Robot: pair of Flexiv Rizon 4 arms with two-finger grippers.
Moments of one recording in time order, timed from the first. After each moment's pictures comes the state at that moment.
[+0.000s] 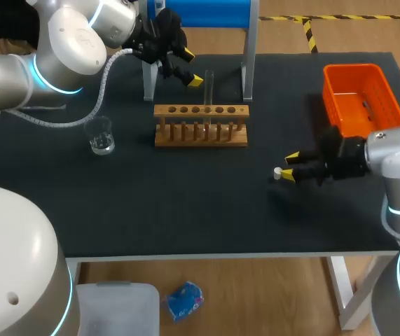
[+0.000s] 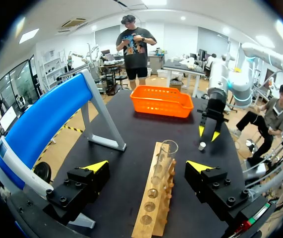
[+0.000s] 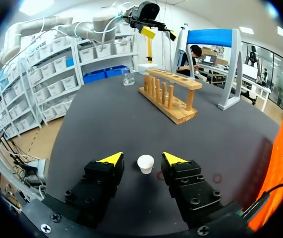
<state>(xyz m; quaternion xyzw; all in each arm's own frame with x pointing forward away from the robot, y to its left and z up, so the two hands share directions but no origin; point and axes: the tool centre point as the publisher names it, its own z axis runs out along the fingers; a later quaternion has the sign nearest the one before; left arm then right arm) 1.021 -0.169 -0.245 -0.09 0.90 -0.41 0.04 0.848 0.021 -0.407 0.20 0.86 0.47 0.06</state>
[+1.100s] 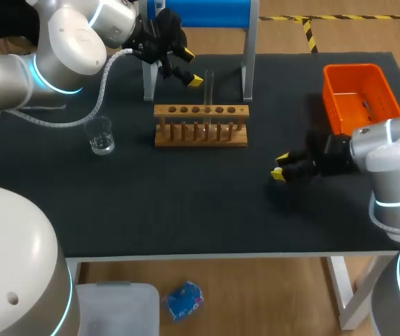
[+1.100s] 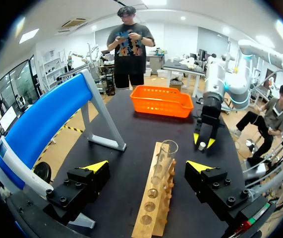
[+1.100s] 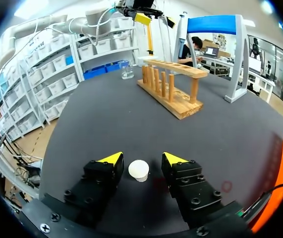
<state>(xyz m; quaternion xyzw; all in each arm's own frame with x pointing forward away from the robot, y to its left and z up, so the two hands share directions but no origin) 1.021 -0.169 -0.245 -0.09 0.90 -0.41 0.04 0.860 0.038 -0.427 0.20 0.87 0.46 0.03</state>
